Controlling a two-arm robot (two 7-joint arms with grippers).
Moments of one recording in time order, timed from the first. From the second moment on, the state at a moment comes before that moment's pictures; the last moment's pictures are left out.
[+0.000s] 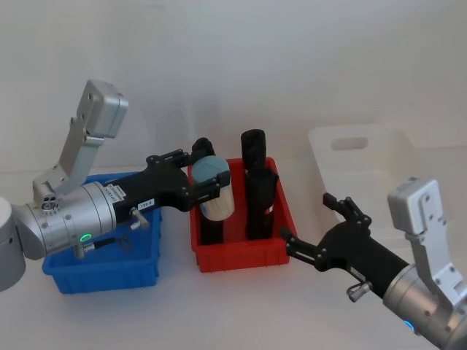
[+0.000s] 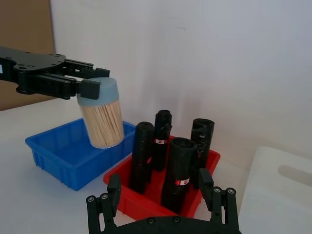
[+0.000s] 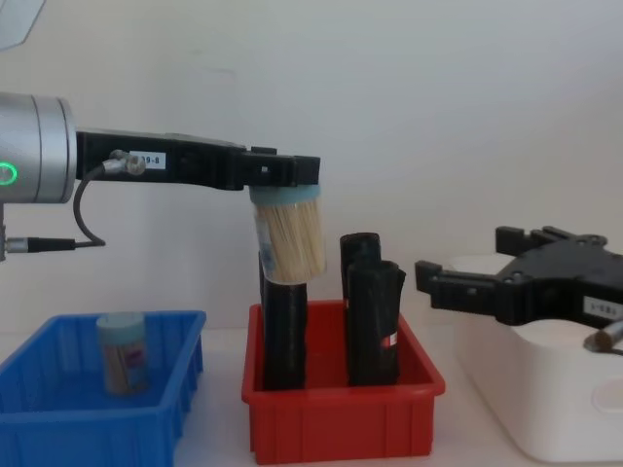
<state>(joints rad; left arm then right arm) -0.46 0.44 0.28 -1.55 -0.40 0.31 -0.71 0.05 0.31 -0.28 -1.75 0.17 0.07 0.30</state>
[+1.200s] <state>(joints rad) -0.46 0.44 0.28 -1.55 -0.40 0.31 -0.72 0.31 0.14 -0.37 -1.54 -0.06 0.10 0.51</state>
